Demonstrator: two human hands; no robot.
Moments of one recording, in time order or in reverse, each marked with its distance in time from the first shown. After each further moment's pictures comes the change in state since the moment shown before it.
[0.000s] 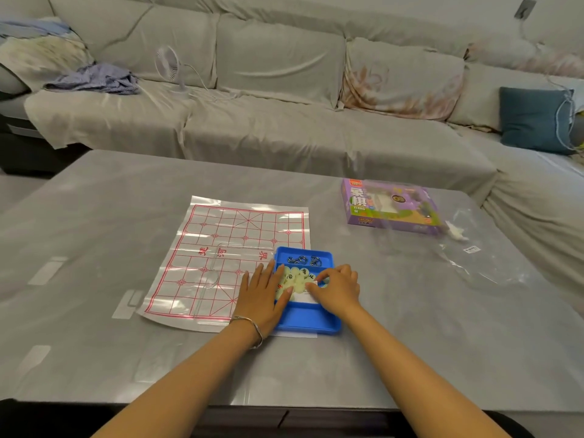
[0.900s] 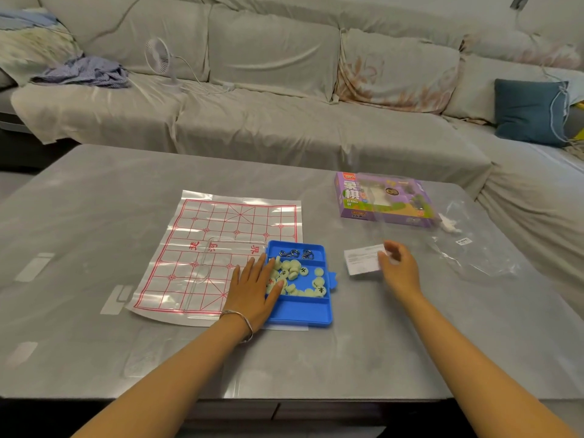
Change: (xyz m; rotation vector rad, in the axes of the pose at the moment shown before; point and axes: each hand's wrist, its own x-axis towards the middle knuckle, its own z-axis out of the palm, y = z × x) left_hand 0.000 -0.002 0.002 -0.033 0.023 0.002; right_hand 0.032 0.099 -0.067 0.549 0.328 0.074
